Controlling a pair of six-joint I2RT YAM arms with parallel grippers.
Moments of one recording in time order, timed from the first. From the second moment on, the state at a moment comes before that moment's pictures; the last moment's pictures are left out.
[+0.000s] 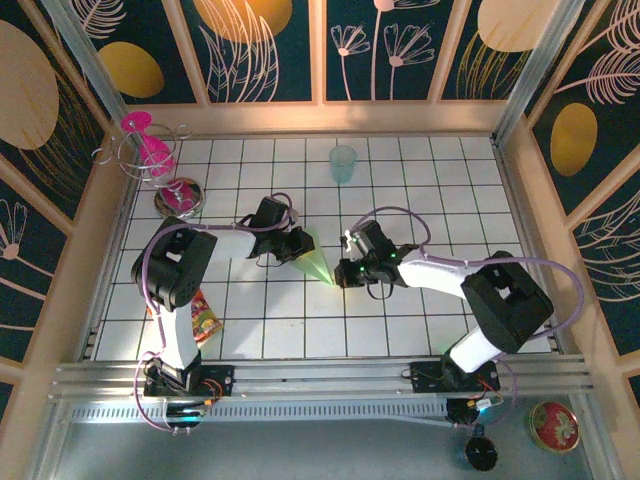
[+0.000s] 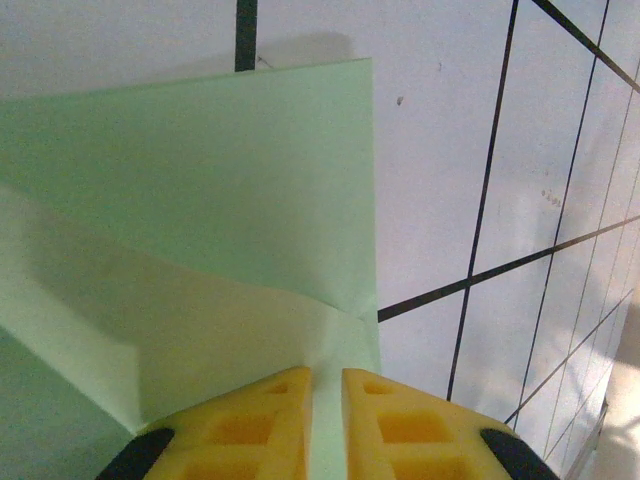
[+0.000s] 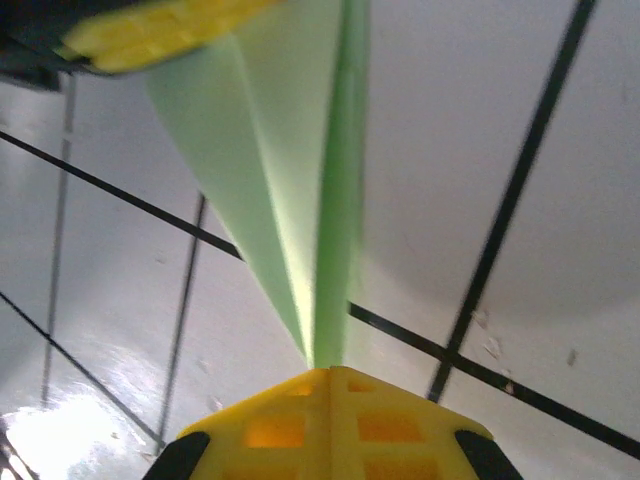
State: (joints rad) left arm -0.50 1.93 0.96 0.04 0.50 -0.86; right arm 0.71 1.55 0.75 -0.16 -0.33 0.54
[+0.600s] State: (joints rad) left arm -0.50 1.93 0.98 0.01 0.49 -0.87; right arm 0.71 1.86 0.95 -0.03 -0.39 0.55
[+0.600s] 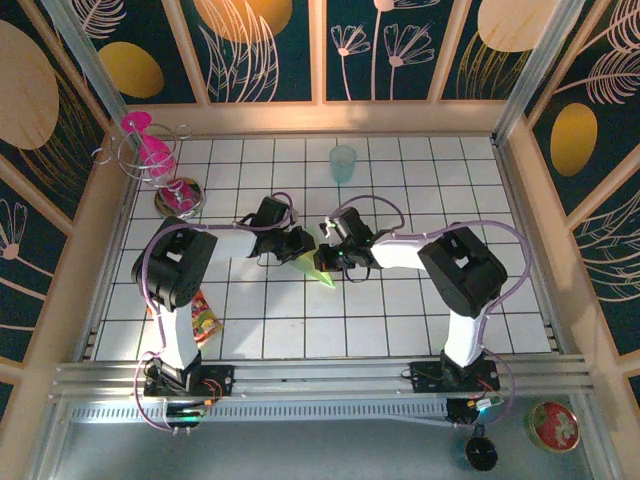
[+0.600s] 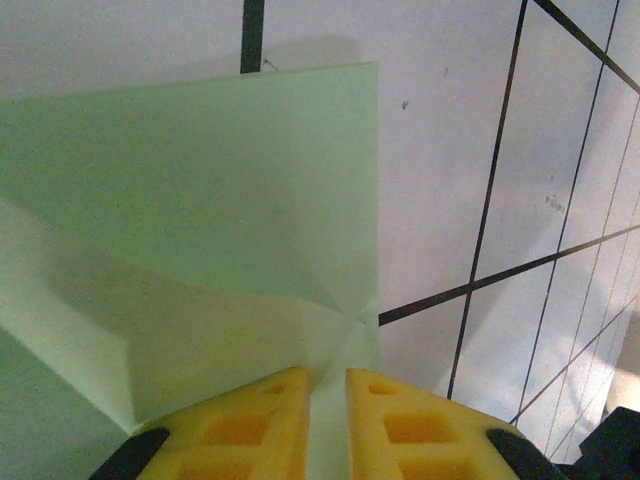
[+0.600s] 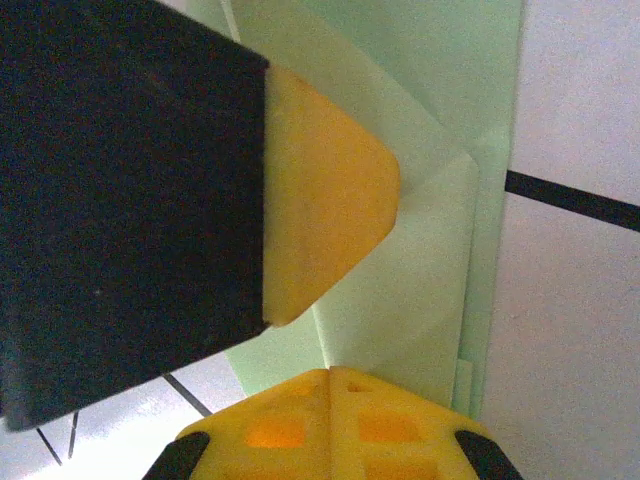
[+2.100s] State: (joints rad) left arm -0.51 1.94 1.00 -0.04 0.46 -0.89; right arm 0.69 1.51 0.68 -0.07 -0.43 0.49
